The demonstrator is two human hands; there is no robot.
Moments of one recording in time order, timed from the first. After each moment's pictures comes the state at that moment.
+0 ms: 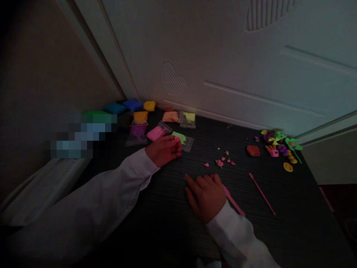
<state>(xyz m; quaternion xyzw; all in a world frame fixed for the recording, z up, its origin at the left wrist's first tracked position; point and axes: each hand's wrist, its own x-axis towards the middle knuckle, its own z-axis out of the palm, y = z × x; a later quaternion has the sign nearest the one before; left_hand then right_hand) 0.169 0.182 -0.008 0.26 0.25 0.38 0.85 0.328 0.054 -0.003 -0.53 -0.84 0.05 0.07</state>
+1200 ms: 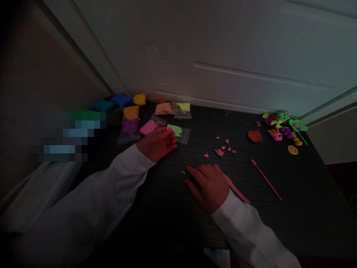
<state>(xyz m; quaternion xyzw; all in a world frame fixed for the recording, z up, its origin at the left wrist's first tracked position) 0.168 0.183 -0.006 0.26 0.27 0.38 0.85 0.336 0.058 -0.006 -0.56 -0.81 0.08 0.14</state>
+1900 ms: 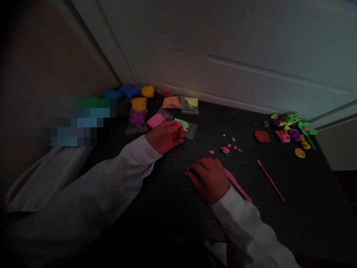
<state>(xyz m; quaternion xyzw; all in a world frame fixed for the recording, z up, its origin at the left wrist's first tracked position) 0.170 0.184 -0.006 0.28 0.27 0.37 0.84 0.328 0.068 -0.008 -0.55 -0.81 0.10 0.15</state>
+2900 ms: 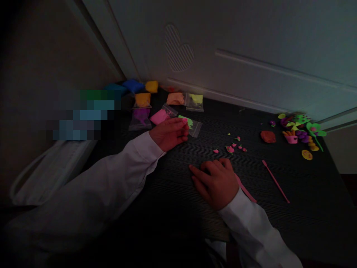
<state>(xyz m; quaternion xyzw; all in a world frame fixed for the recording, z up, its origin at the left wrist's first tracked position) 0.170 0.183 -0.005 0.29 0.26 0.37 0.84 0.339 0.061 0.002 -0.49 -0.87 0.04 0.07</state>
